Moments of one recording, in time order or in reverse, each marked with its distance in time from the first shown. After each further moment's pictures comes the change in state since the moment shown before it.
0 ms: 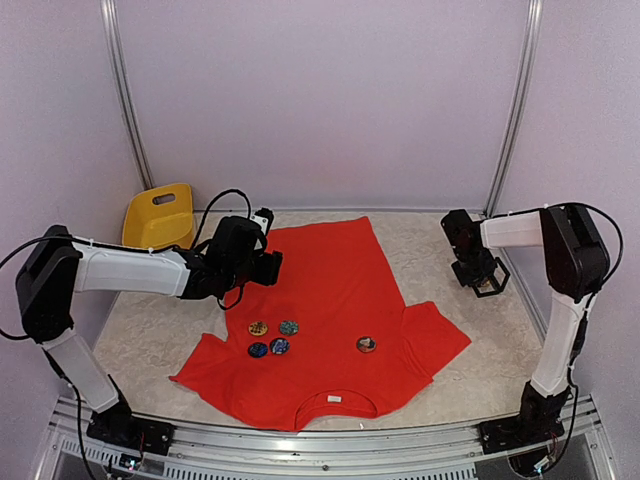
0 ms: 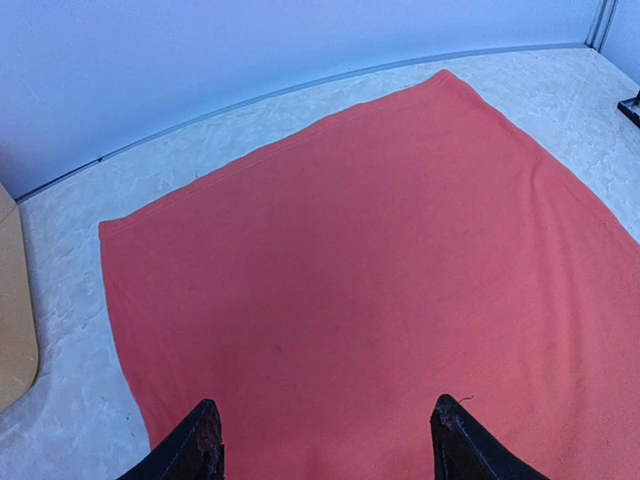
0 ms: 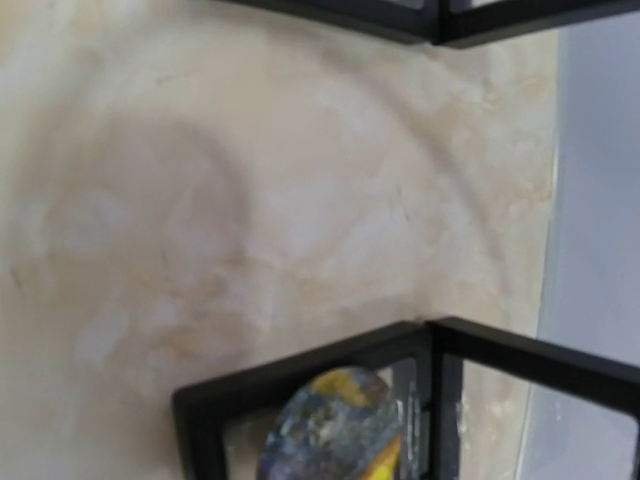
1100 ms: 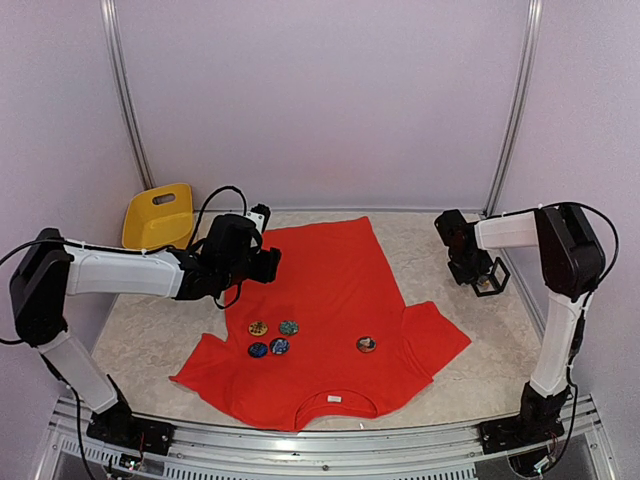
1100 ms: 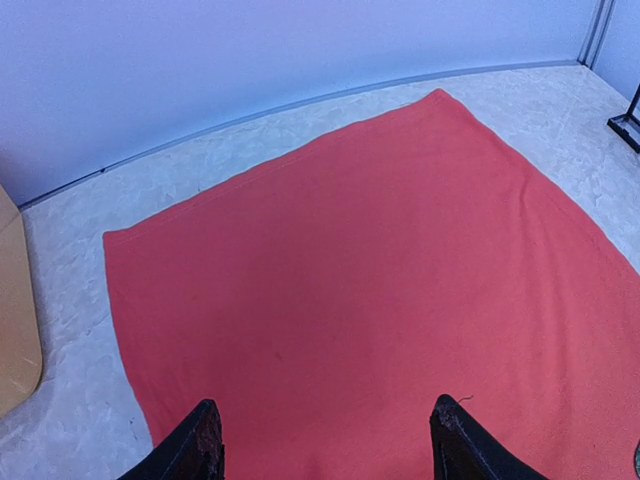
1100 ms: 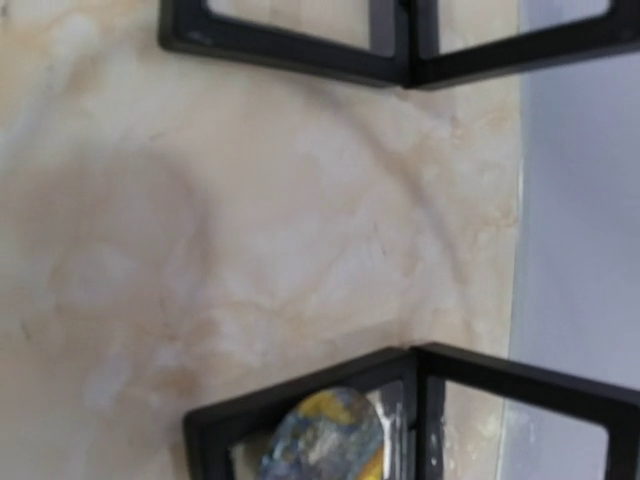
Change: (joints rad) left arm 0.000 -0.042 -0.021 0.023 0.006 -0.001; right arm 0.031 0.022 0.012 0.031 0.078 0.016
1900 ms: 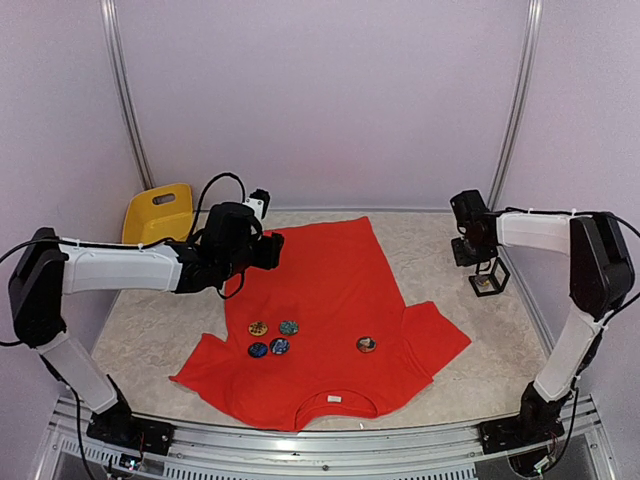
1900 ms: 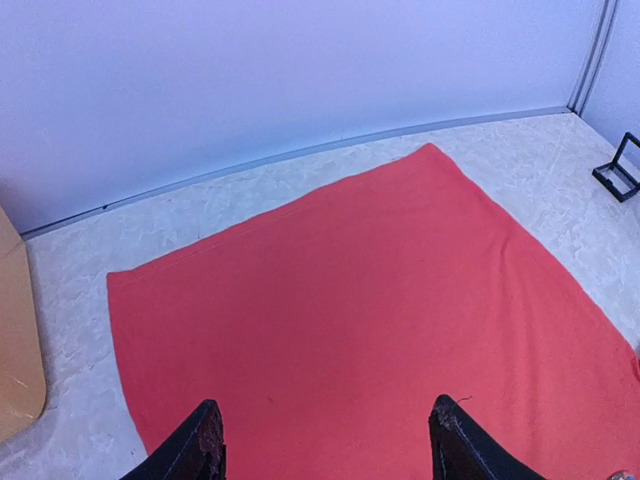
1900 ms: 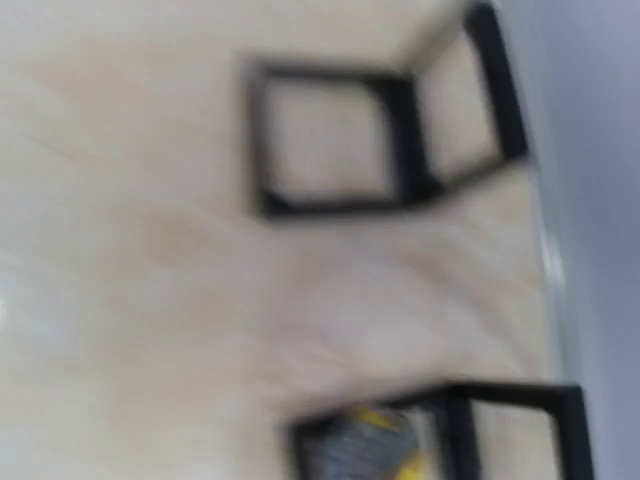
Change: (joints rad) left arm 0.010 -0.001 0.060 0.020 -0.009 -0.011; right arm 0.008 -0.231 -0.065 0.103 -0.230 0.099
